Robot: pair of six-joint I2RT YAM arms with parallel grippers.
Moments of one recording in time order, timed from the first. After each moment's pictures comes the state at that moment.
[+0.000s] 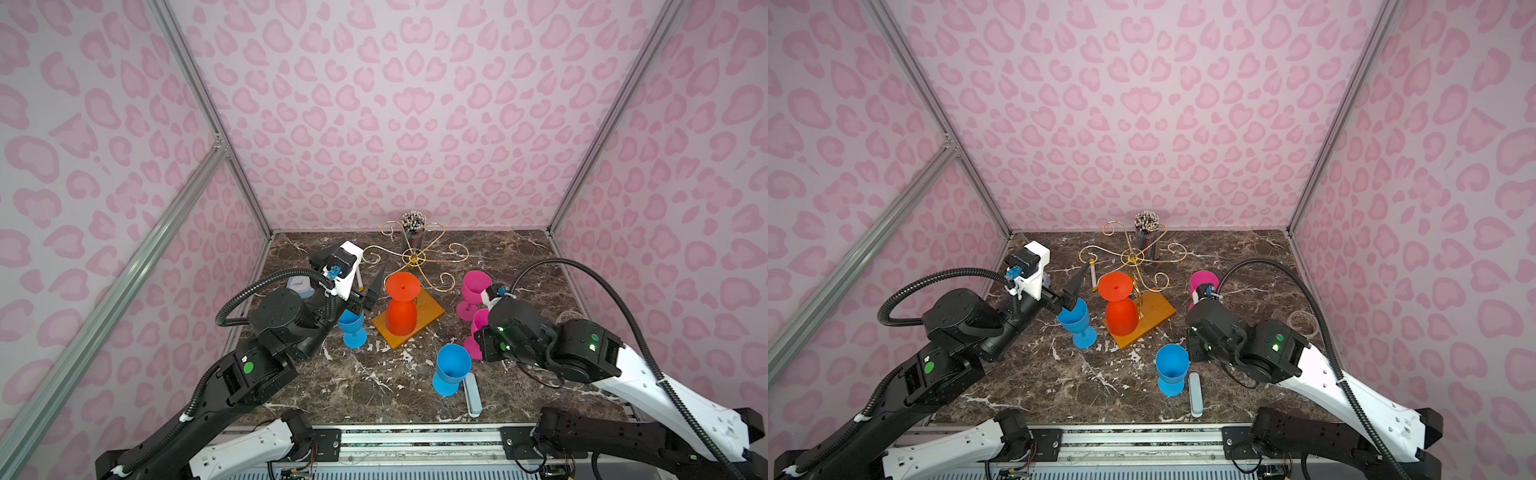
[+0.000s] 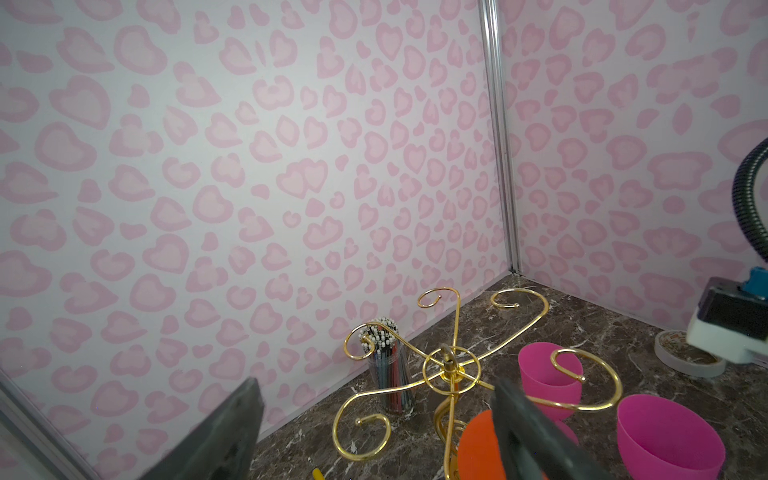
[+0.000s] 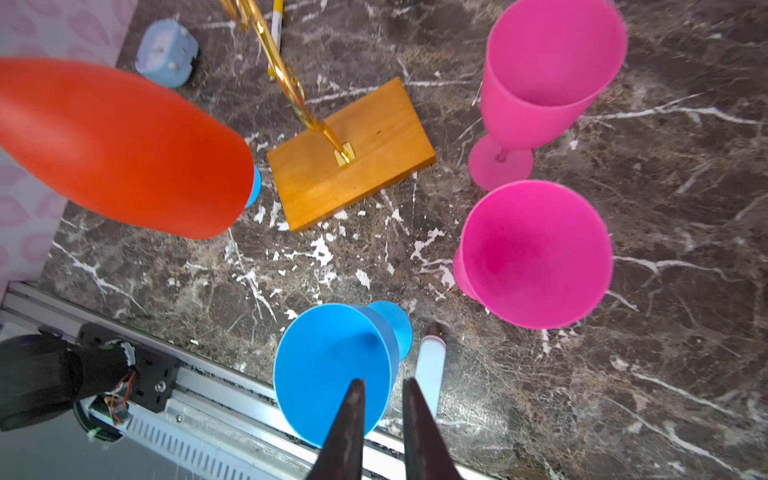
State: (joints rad) left arm -0.92 0.83 1.16 -0.21 -0.40 0.30; right arm 0.97 0.98 1.24 -1.18 0.29 0.75
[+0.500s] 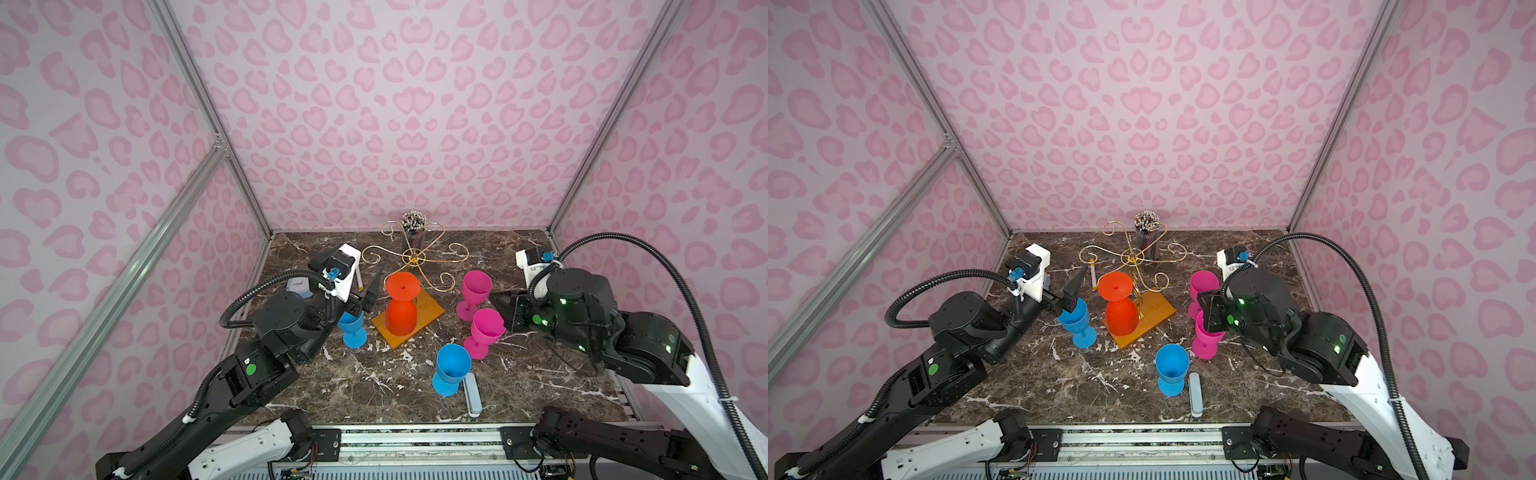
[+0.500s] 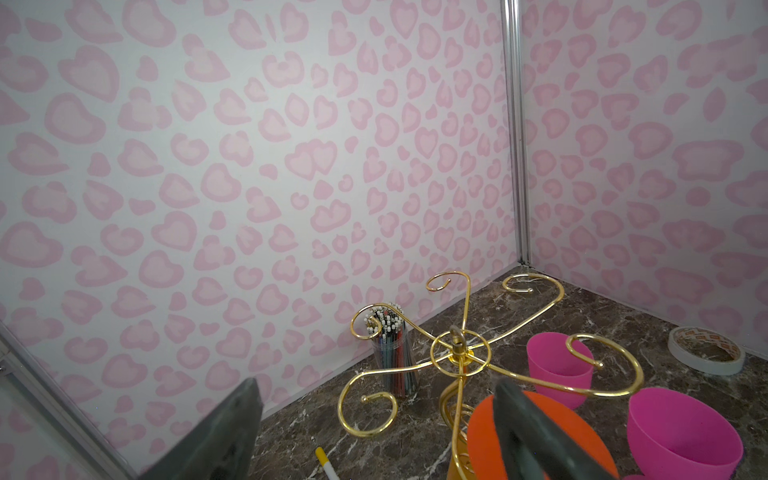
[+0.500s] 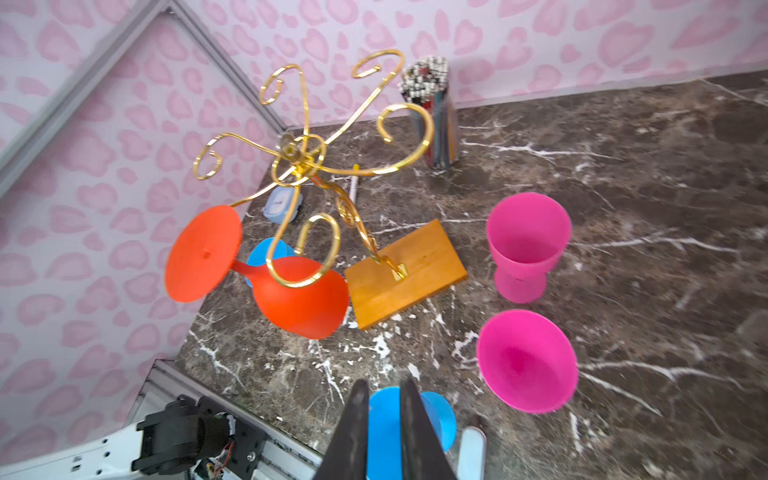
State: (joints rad) left arm -0.89 0.82 1.12 -0.21 -0.44 0.25; right arm 0.87 1.04 1.55 -1.08 0.22 0.62
